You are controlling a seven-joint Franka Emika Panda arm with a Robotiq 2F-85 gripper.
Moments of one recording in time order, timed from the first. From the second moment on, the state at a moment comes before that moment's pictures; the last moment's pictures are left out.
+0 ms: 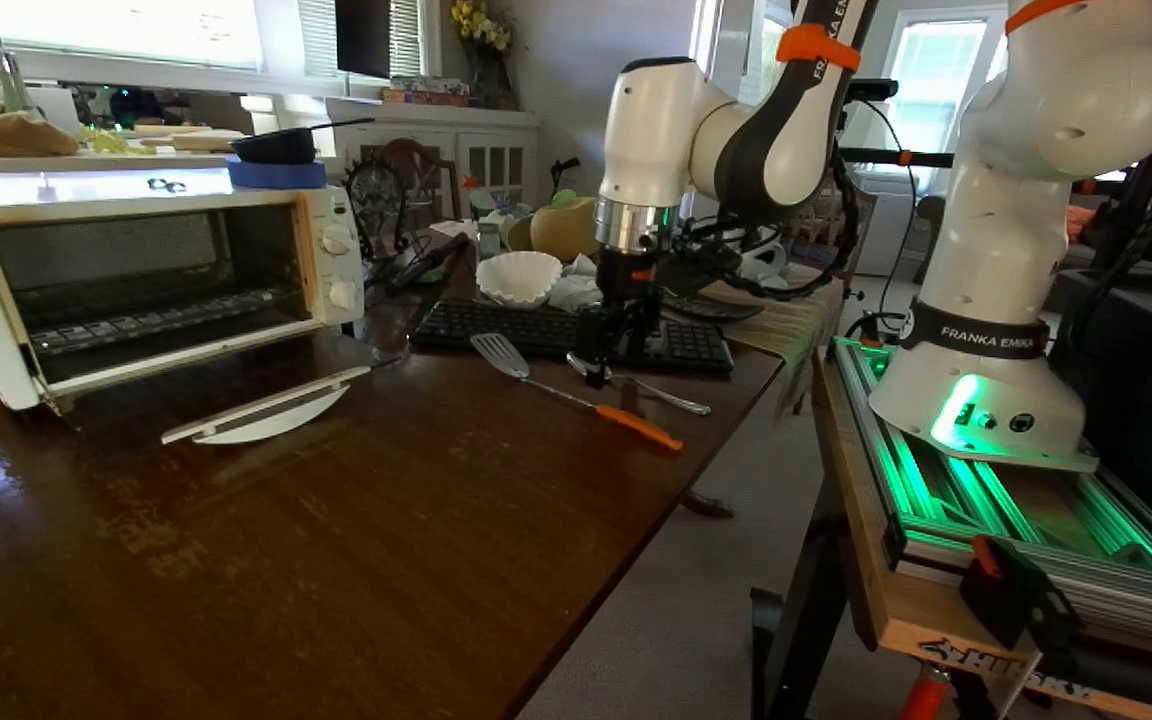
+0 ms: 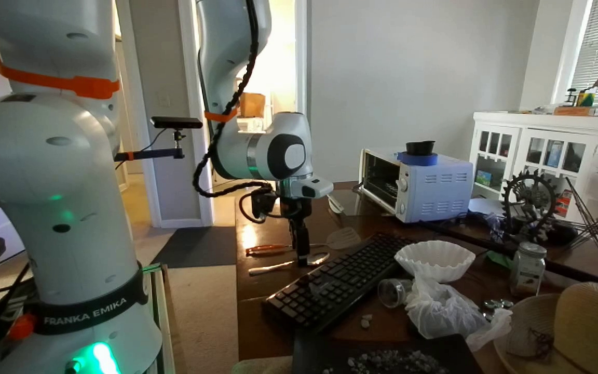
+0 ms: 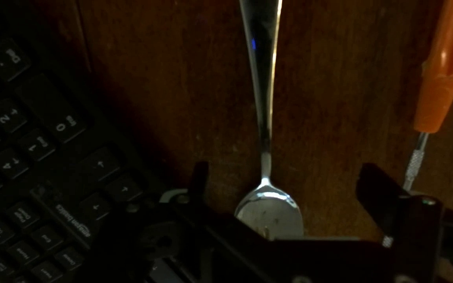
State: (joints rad) arm -0.03 0.13 0.20 -2.76 -0.42 2.93 0.88
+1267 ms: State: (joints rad) arm -0.03 0.14 0.21 -2.75 -0.50 2.94 0.95
